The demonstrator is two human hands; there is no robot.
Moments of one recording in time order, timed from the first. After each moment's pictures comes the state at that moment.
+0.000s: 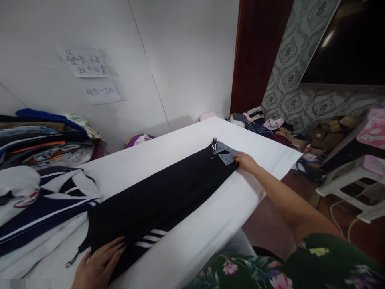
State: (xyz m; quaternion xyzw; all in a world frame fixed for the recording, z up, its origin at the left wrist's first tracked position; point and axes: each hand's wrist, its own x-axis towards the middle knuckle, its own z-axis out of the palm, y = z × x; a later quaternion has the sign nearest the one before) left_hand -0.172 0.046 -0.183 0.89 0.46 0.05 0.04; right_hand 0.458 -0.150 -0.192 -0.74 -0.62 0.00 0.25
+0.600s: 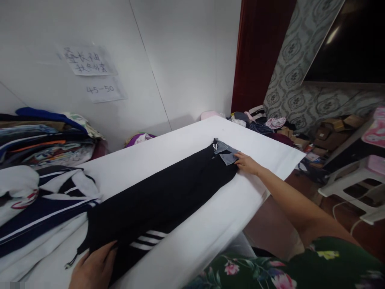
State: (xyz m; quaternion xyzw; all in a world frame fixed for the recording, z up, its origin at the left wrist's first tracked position) left_hand -0.166 0.045 -0.186 0.86 0.50 0.05 -0.02; right_hand 0.454 -0.156 -0.193 -0.76 -0.59 0.06 0.27
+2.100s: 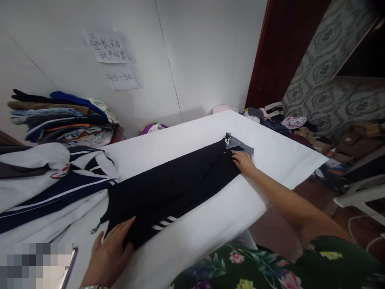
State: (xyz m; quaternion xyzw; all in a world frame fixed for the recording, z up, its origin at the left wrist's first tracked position) left_hand -0.164 0.001 -0.159 0.89 0.46 0.03 -0.01; right_hand 0.400 -0.102 -0.208 -0.78 -0.58 -0.07 0.23
